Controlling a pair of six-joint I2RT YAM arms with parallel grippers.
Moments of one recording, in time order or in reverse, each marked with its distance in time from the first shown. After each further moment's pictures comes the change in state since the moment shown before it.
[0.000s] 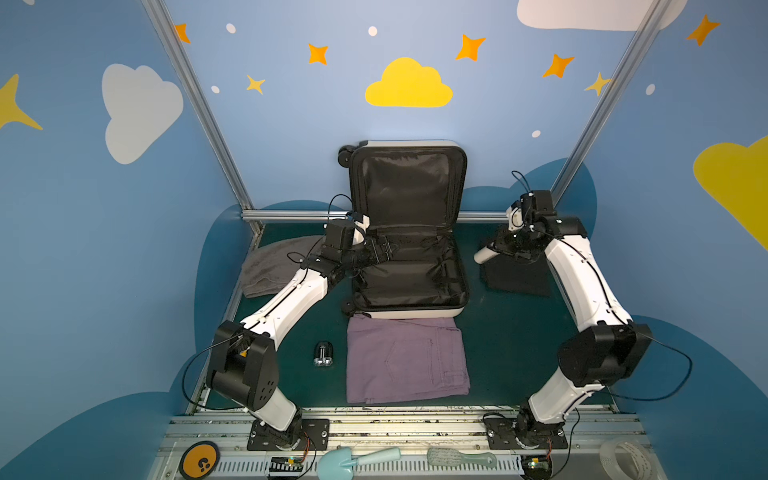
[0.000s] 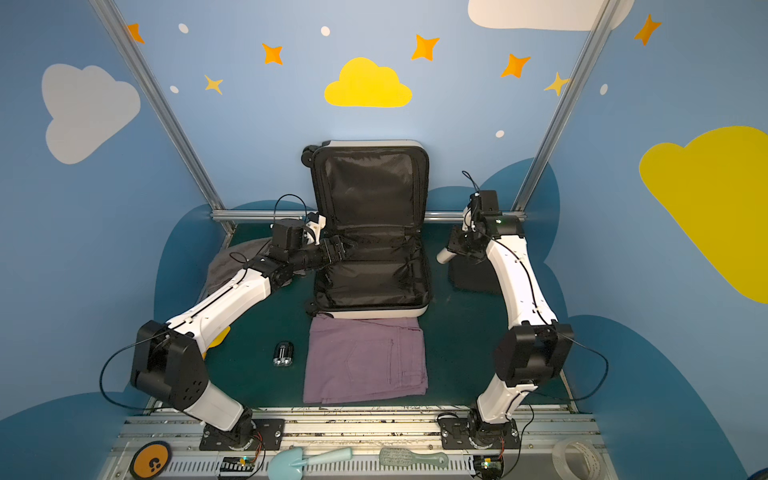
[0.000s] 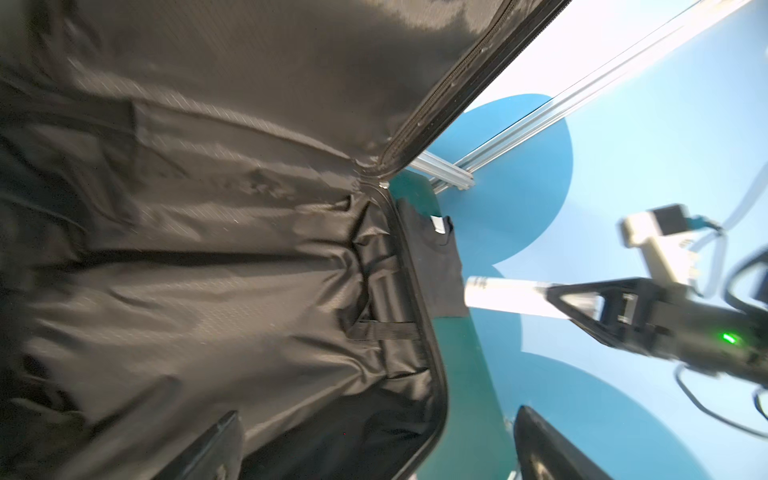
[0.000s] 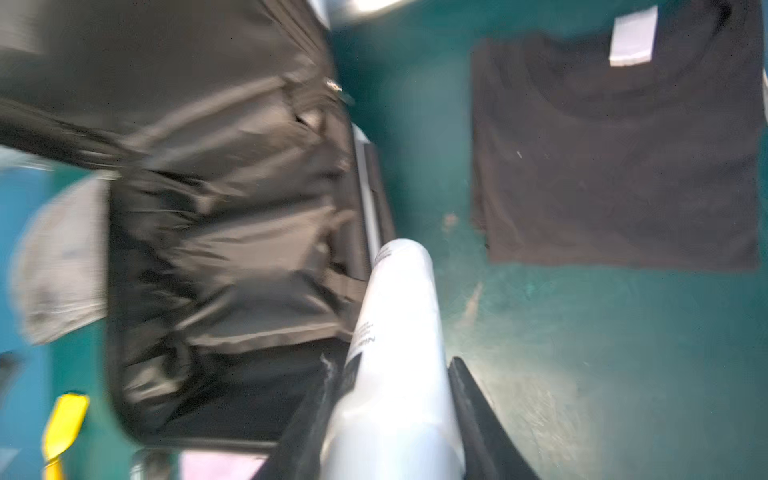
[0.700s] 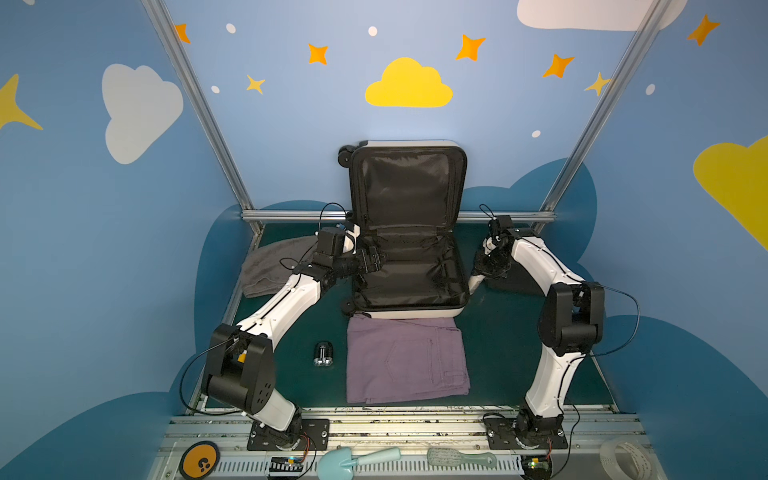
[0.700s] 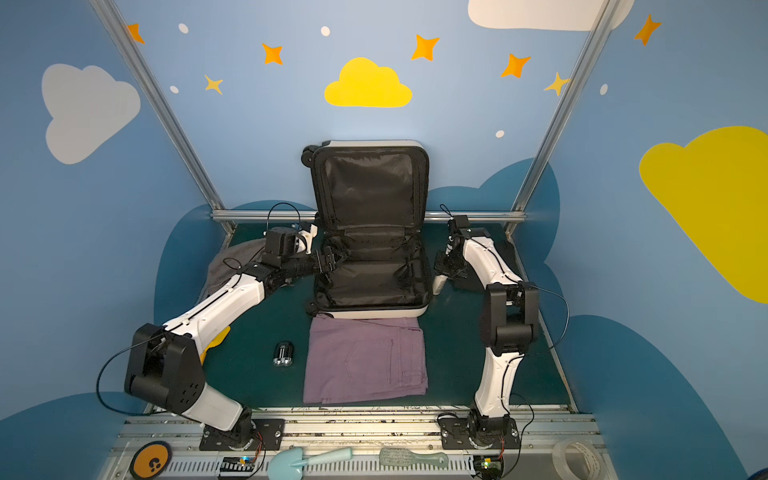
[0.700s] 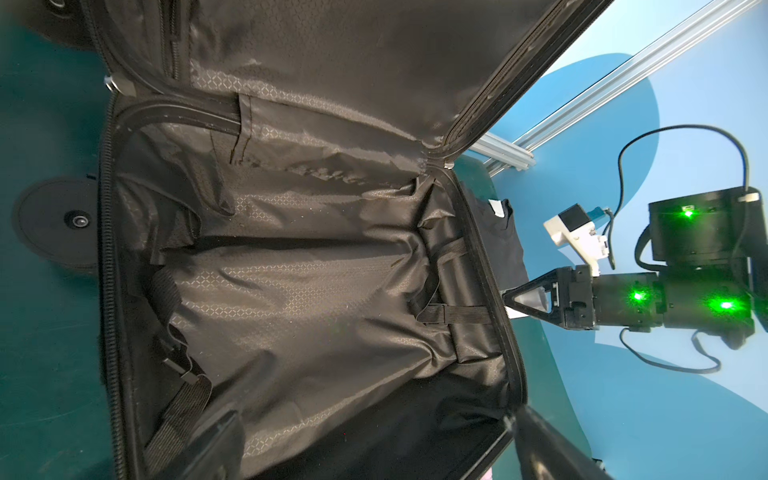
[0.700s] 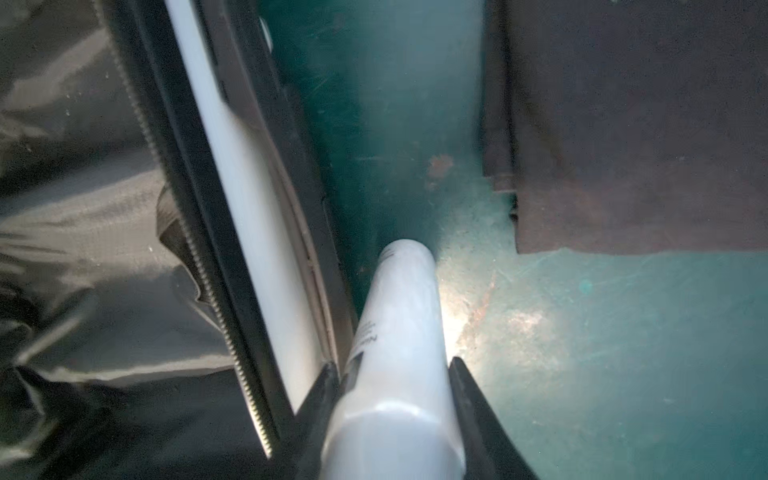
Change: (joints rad) left arm 0.069 -0.038 -0.097 -0.049 -0.044 0.206; right arm 0.026 0.311 -0.104 0.032 0.057 0.011
